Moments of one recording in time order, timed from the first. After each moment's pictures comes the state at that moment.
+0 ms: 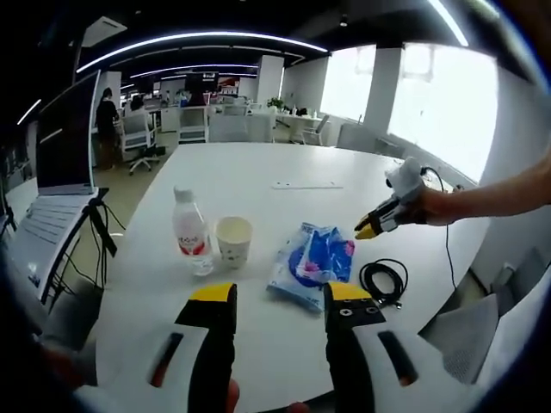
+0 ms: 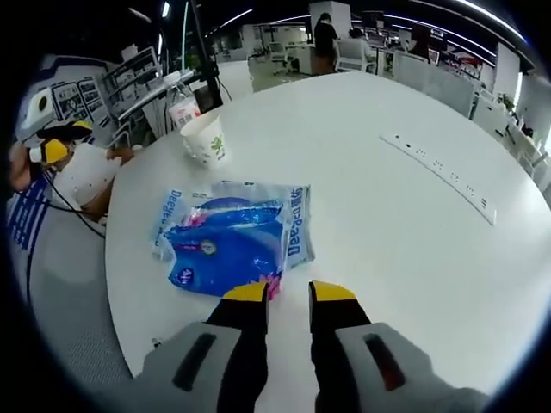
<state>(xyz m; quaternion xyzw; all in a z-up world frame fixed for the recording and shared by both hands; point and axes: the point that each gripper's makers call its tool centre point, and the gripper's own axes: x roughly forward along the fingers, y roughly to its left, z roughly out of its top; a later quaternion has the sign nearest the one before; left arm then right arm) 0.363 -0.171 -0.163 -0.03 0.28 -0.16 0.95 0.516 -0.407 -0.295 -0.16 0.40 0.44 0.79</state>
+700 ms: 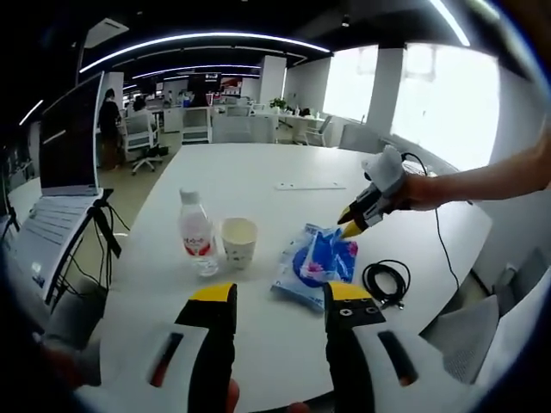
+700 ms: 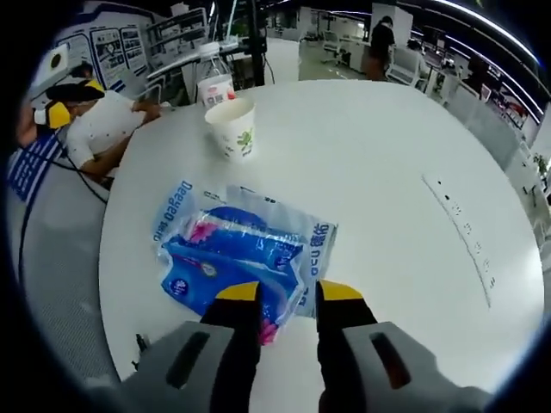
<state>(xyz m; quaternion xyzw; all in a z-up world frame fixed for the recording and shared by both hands) 0.365 -0.162 -0.160 -0.03 0.28 -0.15 0.95 0.540 -0.357 -0.296 -0.29 0.38 0.52 0.71</state>
